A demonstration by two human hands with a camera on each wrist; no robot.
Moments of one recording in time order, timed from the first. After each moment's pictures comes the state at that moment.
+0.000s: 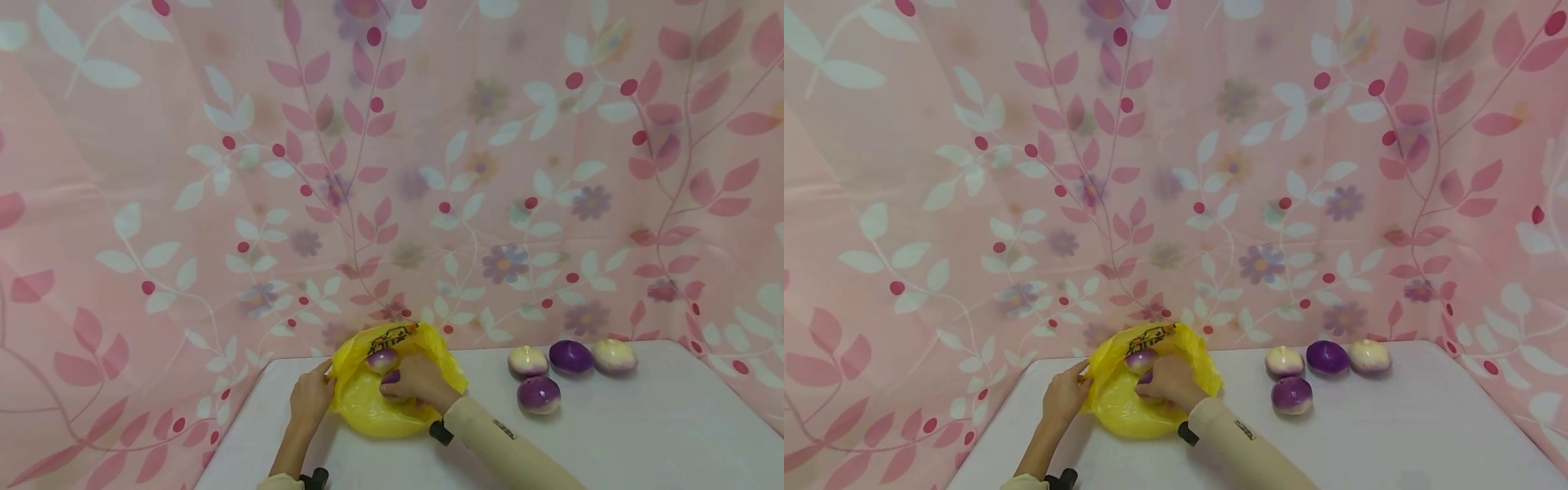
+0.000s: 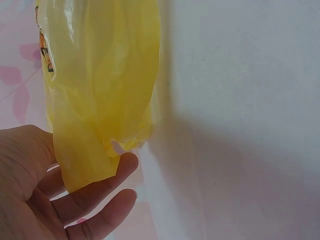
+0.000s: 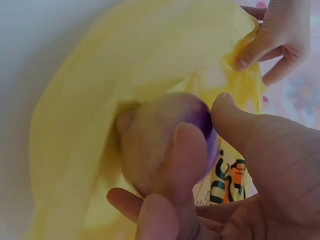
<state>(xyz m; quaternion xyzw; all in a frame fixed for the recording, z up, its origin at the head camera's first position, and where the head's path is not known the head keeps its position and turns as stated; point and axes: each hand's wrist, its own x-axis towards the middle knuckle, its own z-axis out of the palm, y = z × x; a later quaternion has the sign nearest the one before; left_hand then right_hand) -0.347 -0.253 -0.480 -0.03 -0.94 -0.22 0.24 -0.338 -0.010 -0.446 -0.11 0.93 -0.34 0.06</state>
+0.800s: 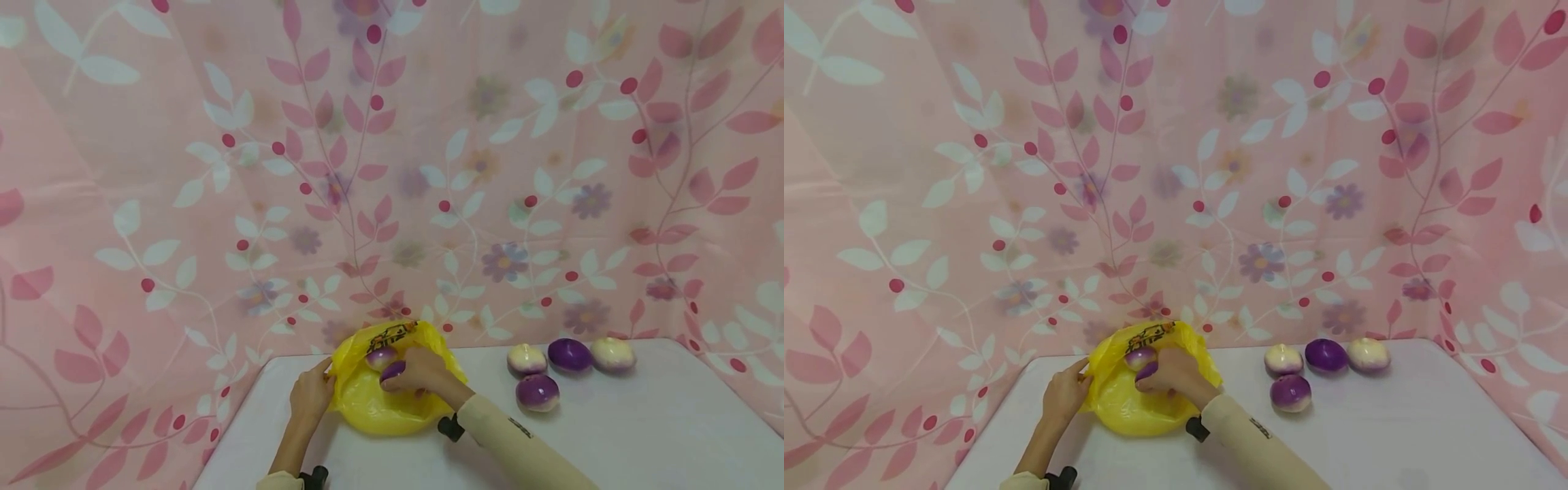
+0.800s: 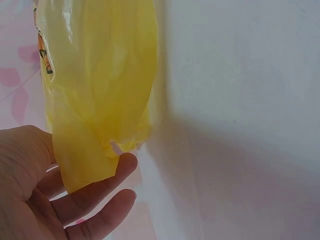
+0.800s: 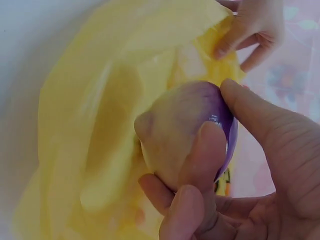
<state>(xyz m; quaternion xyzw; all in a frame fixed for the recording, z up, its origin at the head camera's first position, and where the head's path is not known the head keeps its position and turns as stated) -0.346 -0.254 -0.480 -0.02 -0.95 -0.22 0.21 -0.340 0.004 -0.436 -0.13 0.92 -0.37 0.05</state>
